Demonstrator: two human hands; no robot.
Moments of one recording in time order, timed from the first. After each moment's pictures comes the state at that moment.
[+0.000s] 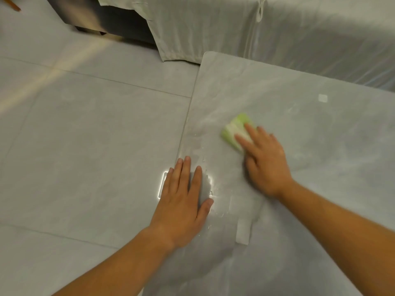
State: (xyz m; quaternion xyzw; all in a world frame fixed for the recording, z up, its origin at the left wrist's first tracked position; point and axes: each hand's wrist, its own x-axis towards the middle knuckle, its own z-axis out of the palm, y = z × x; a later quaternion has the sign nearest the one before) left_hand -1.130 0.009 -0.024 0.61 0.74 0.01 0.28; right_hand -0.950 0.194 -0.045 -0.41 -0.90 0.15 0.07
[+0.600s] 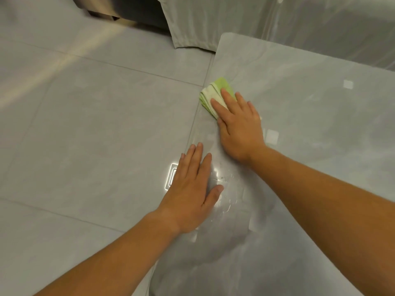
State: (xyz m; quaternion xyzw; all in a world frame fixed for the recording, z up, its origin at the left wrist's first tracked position) left_hand -1.140 0.000 -0.025 0.61 0.72 0.08 0.32; right_hand -1.053 0.187 -0.049 -0.39 -0.90 0.16 0.06
